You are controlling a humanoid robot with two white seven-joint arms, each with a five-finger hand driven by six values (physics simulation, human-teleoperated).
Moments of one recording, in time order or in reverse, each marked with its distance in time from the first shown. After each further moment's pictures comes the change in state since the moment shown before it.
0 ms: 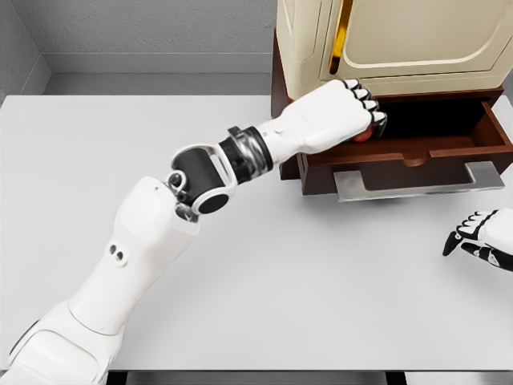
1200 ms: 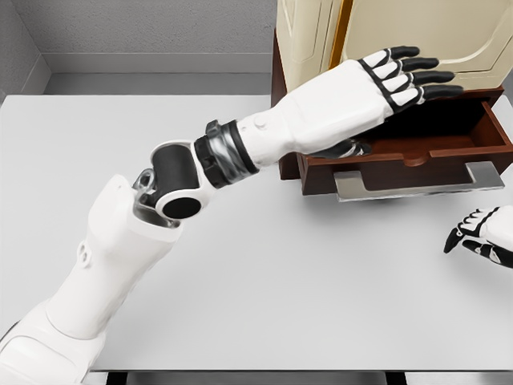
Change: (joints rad) left arm 0.000 0.090 0.000 -0.225 0.402 -0.013 -0.001; right arm -0.009 -0.005 0.000 0.004 -0.009 0.000 0.001
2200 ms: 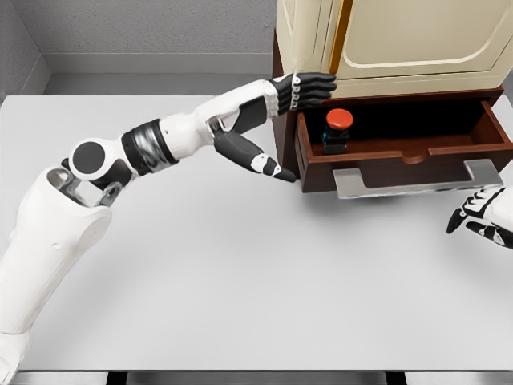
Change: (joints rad) left arm 0.002 0.247 0.018 0.156 1.174 0.421 -0.284; right arm -0.072 0.005 0.002 0.007 0.000 -0.002 0.005
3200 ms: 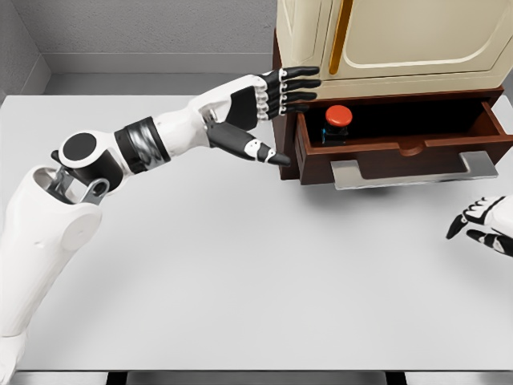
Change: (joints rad) left arm 0.012 0.002 0.057 -0.056 0.170 0.316 0.097; right arm 0.009 0.000 0.035 0.040 -0.018 0.002 -0.018
